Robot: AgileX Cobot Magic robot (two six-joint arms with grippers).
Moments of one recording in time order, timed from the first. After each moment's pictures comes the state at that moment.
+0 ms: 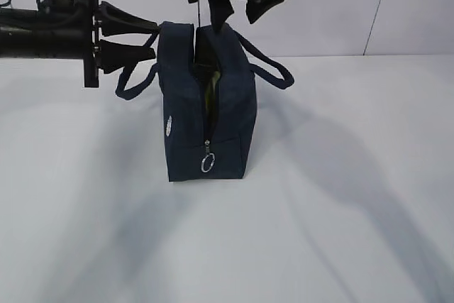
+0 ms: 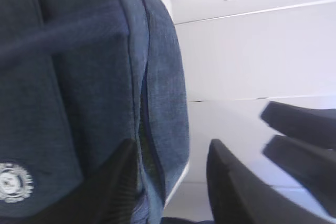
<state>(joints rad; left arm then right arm) -0.05 2.04 -1.35 -1.63 1.16 0.61 0.52 2.16 -2.30 -0.13 1.26 0.18</state>
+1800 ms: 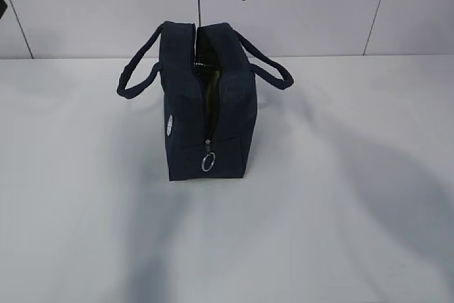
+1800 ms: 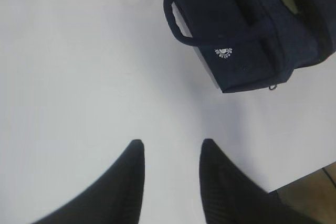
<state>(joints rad) -0.10 1.51 -1.56 -0.30 1.24 0.19 0.60 1.68 -1.88 -0.09 1.21 0.08</state>
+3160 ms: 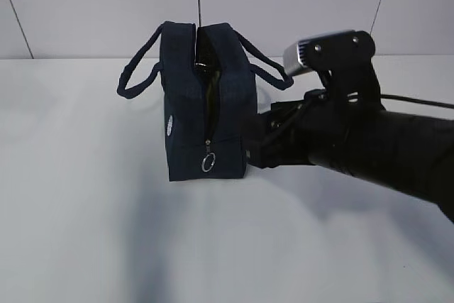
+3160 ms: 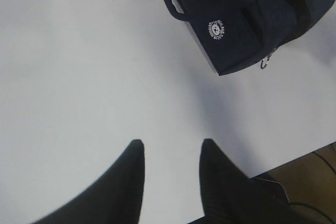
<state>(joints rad) -0.10 1.25 -1.41 -0.27 1.25 0.19 0.60 1.48 -0.69 0.05 -0.28 0.10</state>
